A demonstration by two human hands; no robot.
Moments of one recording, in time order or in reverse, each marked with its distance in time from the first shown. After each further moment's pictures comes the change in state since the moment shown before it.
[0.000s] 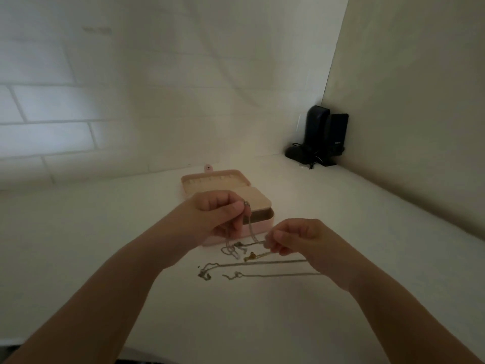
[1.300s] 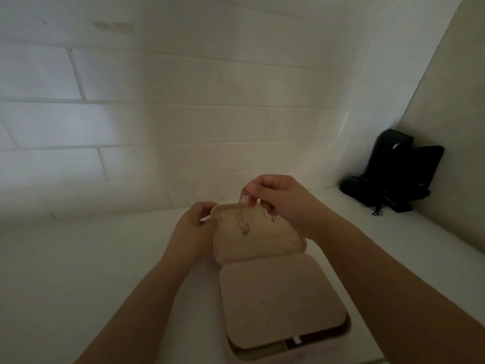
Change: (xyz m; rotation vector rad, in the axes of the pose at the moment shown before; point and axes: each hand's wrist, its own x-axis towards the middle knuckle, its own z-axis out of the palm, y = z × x) left_hand 0.134 -0.102 -0.131 0.190 0.676 -0.105; right_hand 0.245 -0.062 0.025 -0.017 -0.083 -0.129
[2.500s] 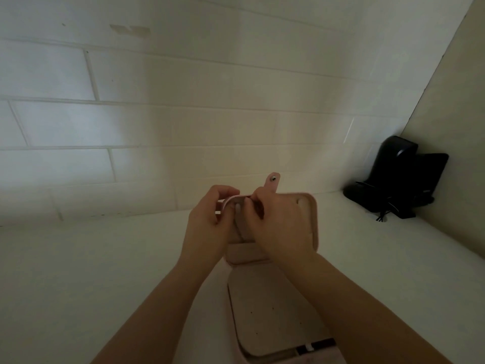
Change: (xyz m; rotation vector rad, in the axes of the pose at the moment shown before) left_hand -0.009 0.020 0.004 0.006 0.087 0.356; right_hand -0.014 0.006 0.049 -0.695 0.409 -0.285
